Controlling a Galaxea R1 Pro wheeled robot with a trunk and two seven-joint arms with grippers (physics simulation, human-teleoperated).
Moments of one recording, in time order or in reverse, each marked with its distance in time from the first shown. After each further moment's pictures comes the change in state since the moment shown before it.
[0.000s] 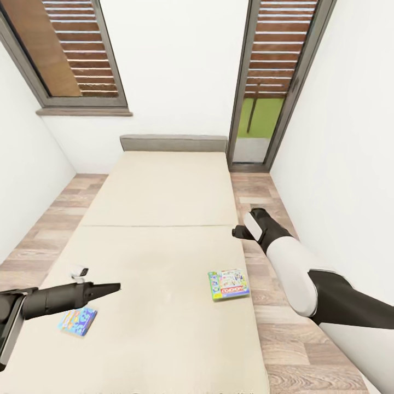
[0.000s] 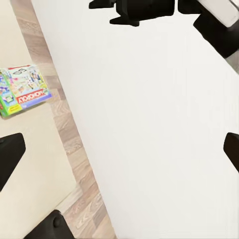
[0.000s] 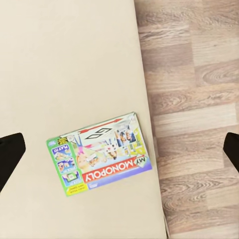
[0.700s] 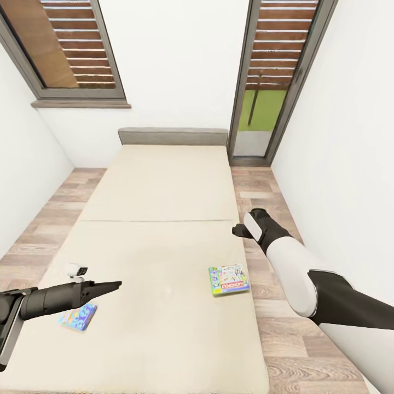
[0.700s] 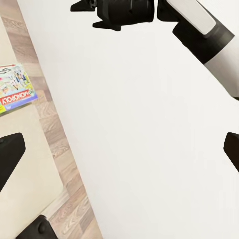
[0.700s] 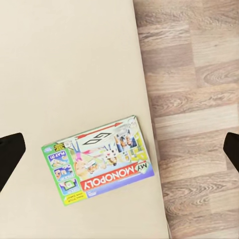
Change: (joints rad) left arm 0.003 -0.003 0.001 -0.005 0.045 -0.001 -0.023; right arm 0.002 0.000 0.001 0.000 0.000 -0.048 0.000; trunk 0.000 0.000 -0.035
